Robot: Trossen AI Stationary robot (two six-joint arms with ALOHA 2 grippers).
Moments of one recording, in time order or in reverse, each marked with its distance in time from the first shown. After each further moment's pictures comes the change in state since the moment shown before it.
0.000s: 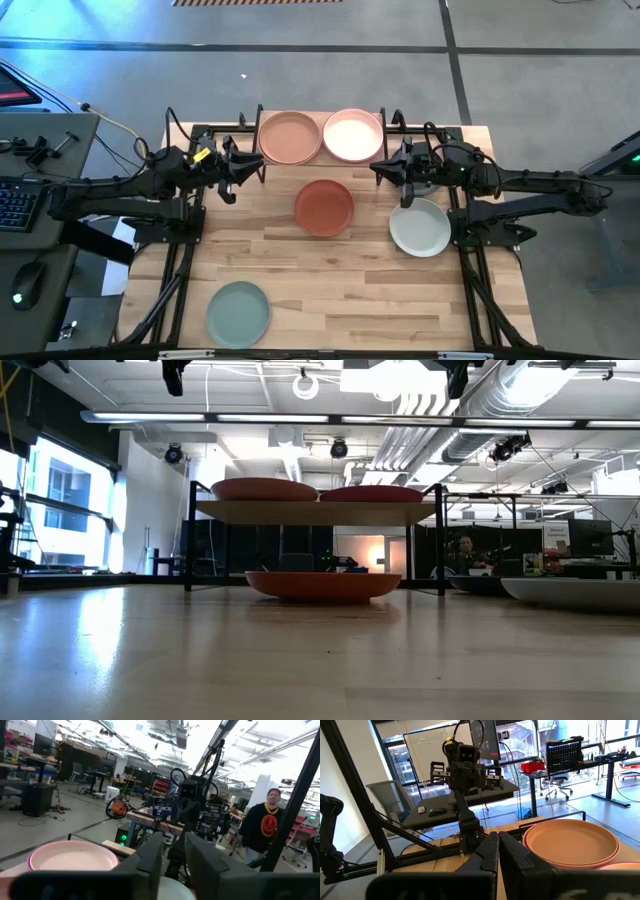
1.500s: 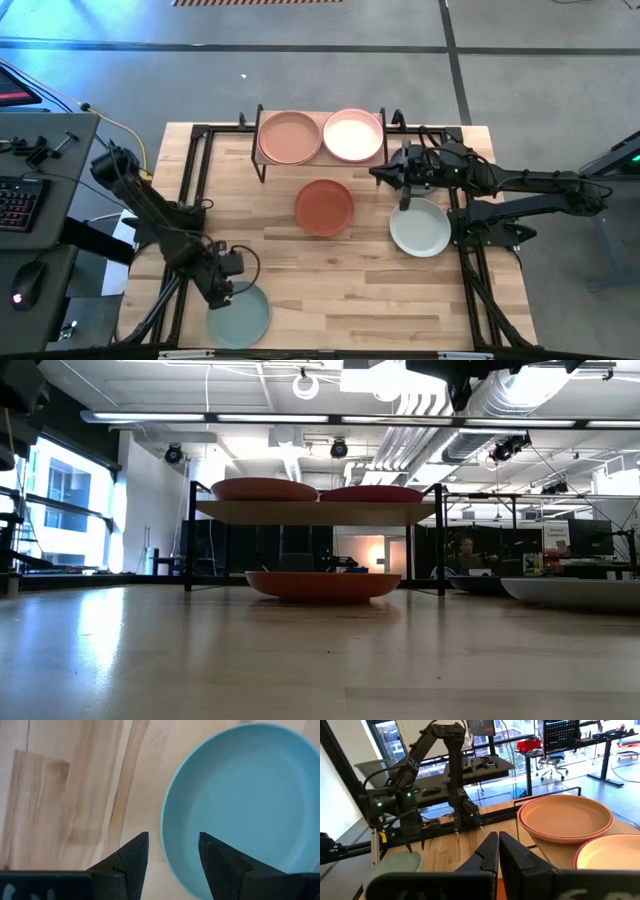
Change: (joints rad) left arm -0.997 0.662 0.216 -1.075 -0.065 -0.813; right arm 0.000 0.001 0.000 -0.117 0.016 -0.004
